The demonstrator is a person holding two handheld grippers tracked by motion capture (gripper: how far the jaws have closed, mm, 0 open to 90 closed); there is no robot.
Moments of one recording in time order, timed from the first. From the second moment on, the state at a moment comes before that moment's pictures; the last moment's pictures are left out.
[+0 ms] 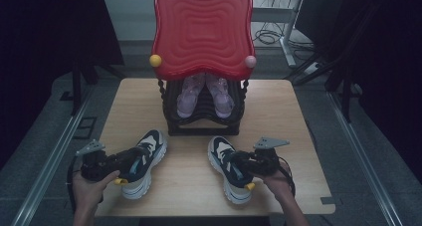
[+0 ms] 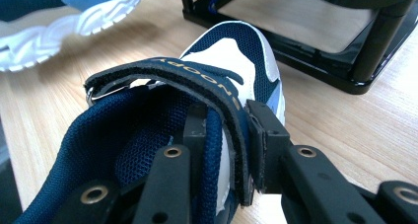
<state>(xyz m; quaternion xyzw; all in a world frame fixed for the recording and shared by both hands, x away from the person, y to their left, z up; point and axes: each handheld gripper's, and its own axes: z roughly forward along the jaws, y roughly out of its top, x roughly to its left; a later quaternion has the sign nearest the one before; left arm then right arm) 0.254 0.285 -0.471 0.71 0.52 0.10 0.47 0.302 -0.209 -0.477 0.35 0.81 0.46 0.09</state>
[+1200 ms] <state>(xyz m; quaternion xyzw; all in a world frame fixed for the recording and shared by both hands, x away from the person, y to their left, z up) 0.248 0.299 -0.470 0.65 0.53 0.10 0.54 0.286 -0.291 -0.475 0.42 0.71 0.57 0.10</state>
